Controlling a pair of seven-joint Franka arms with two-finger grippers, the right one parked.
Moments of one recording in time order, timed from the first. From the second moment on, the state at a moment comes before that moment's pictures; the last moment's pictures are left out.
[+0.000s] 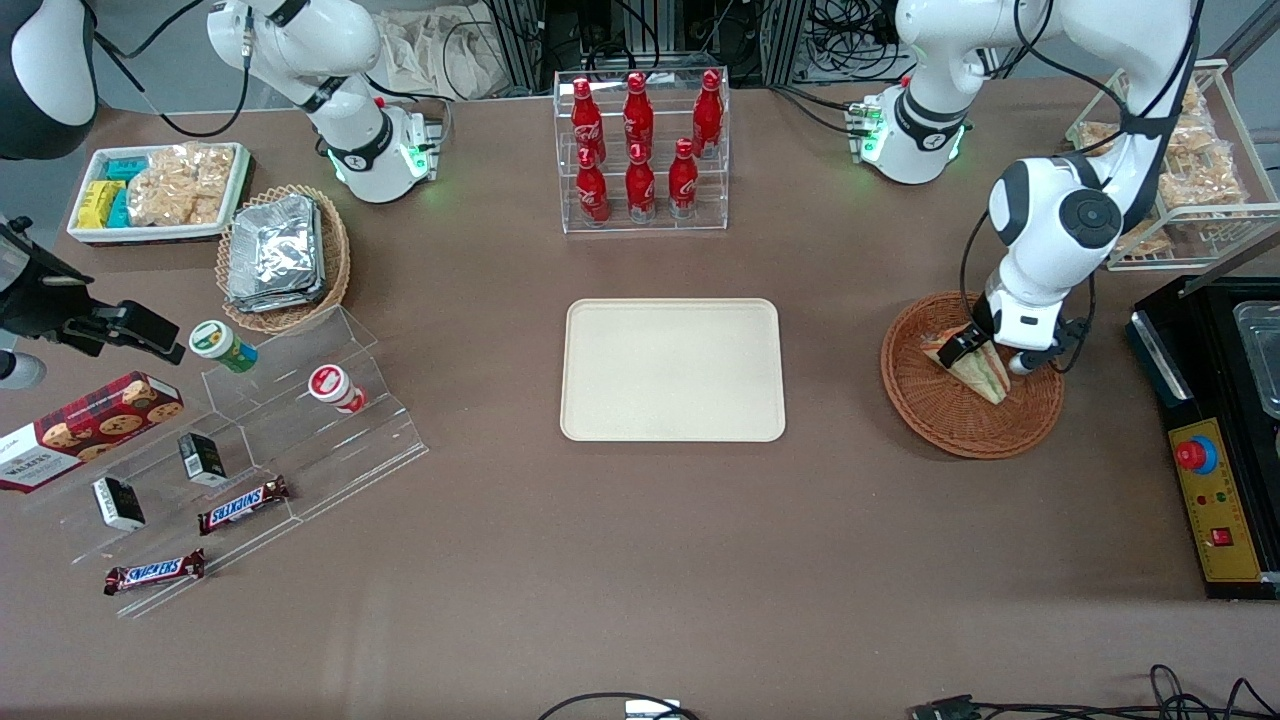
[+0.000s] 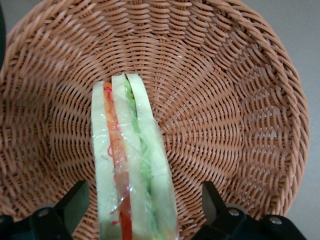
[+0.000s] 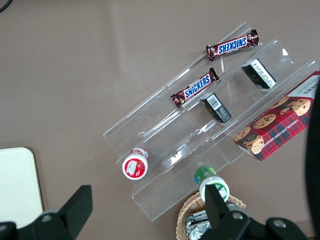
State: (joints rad) arm 0.02 0.05 -0.04 -2.61 0.02 2.72 -0.58
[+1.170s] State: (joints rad) arm 0.02 -0.14 0.02 -2.54 0.02 2.47 -0.16
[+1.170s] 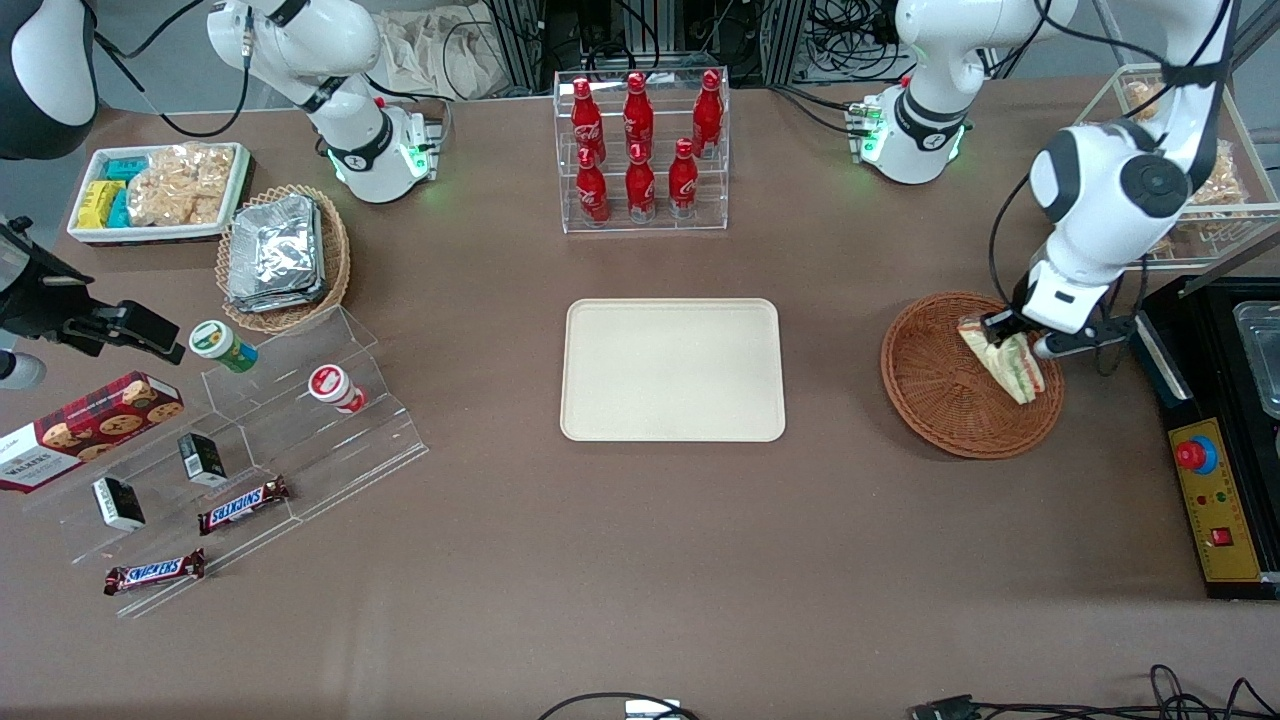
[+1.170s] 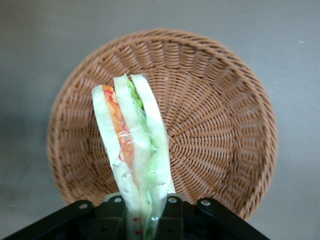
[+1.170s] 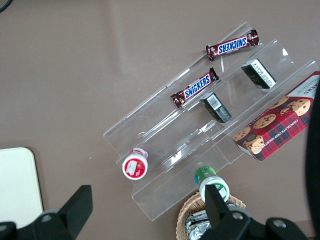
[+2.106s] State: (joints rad) arm 0.01 -0.17 -0.20 -2.20 0.00 2.05 0.15
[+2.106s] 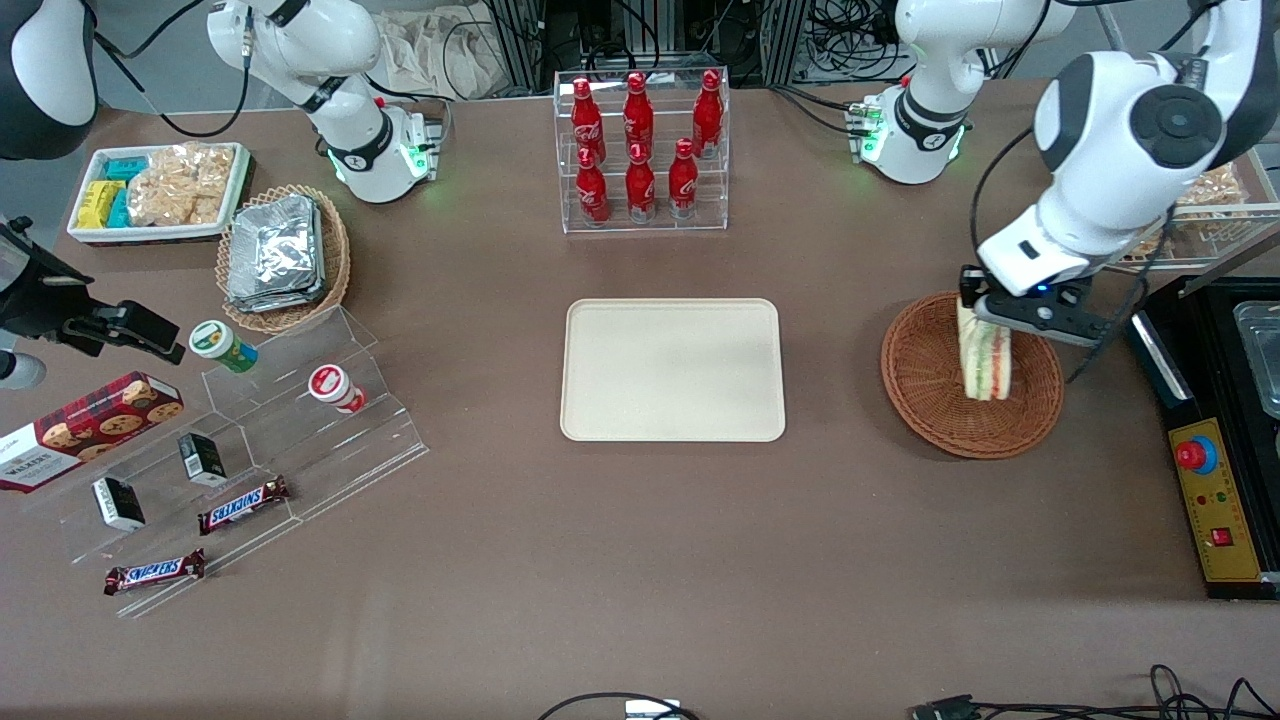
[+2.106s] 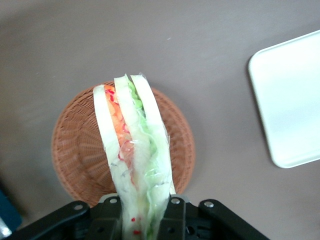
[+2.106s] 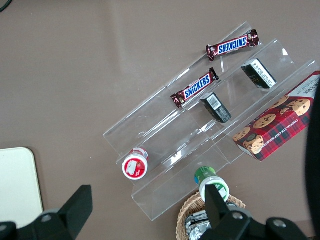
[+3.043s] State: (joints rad) arm 0.00 -0.04 -0.56 -2.17 -0.08 2.24 -0.23
